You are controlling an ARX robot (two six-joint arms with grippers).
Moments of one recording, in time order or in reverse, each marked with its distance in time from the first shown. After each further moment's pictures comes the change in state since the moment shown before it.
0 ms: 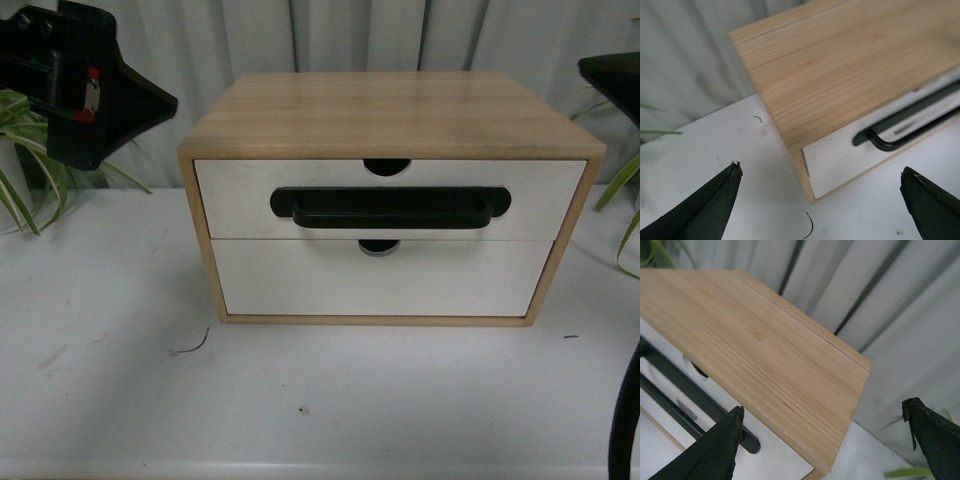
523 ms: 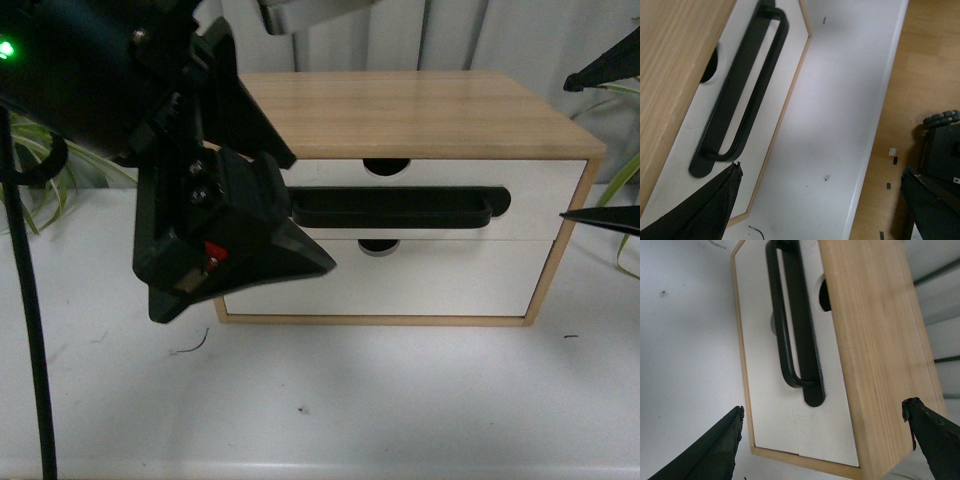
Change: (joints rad) left arm -0.221 0.221 0.339 -0.603 0.171 0.562; right arm -0.033 0.085 0.261 -0.728 -0.279 -0.843
